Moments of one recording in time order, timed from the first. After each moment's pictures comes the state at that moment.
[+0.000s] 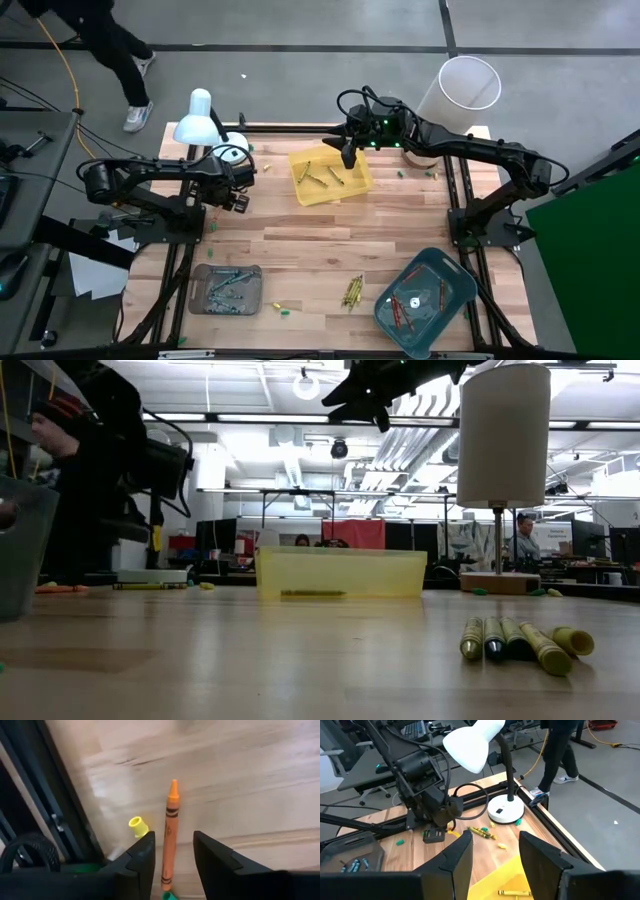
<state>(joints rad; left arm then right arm) 0.44 1.30 0.57 -1.00 -0.10 -0.88 -0.38 1.49 1.29 -0.12 -0.16 0.13</state>
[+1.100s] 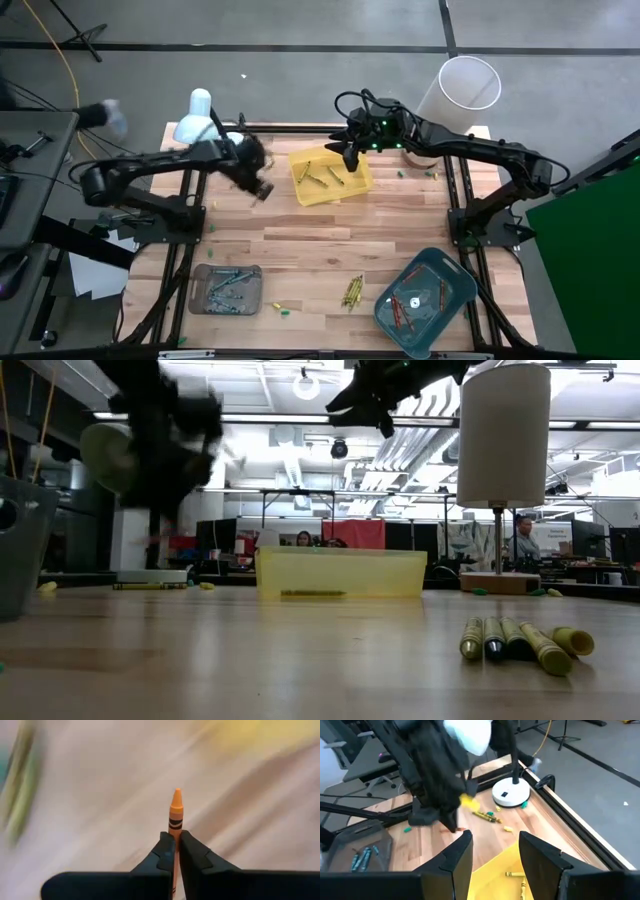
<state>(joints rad) 0.48 1.29 0.80 -0.82 0.19 -0.51 -0.38 1.48 1.29 -0.19 -0.19 0.17</state>
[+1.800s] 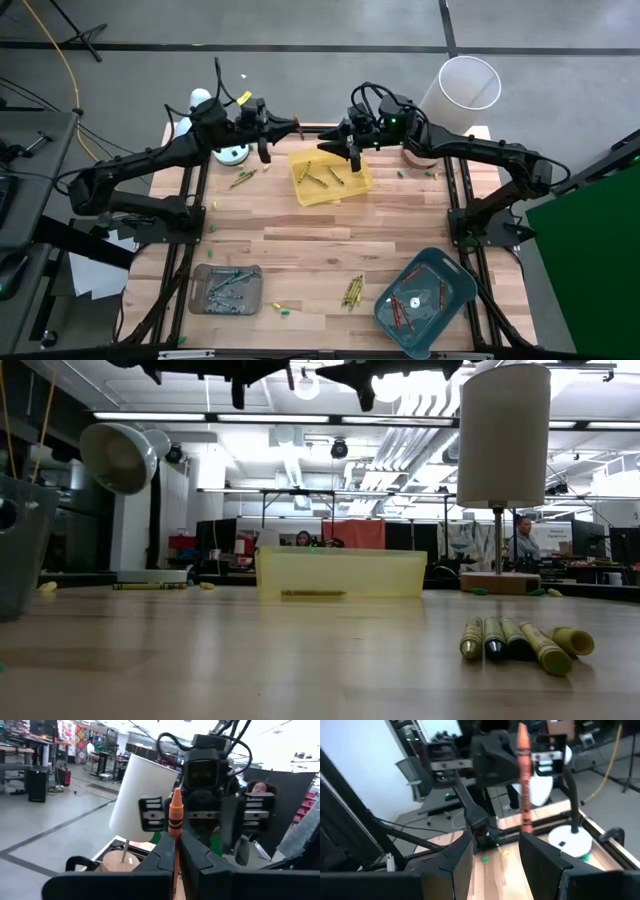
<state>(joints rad) 0.51 1.14 0.92 0.31 0.32 -0.27 -0.36 1.48 1.29 0.08 -0.42 0.26</state>
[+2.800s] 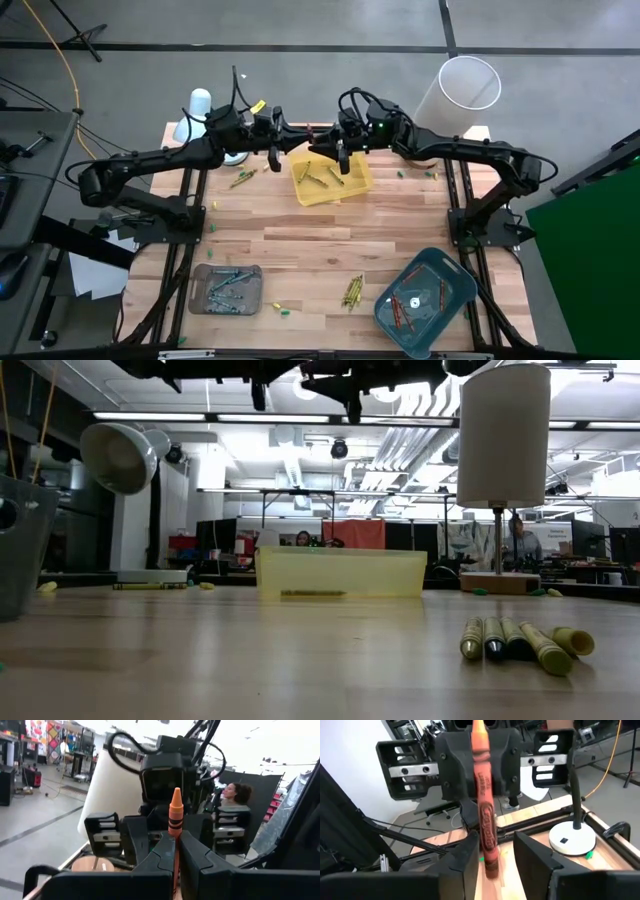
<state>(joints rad) 0.43 1.25 0.92 0.47 0.36 -0.30 -0.35 1.56 1.29 0.16 -0.40 0.28</state>
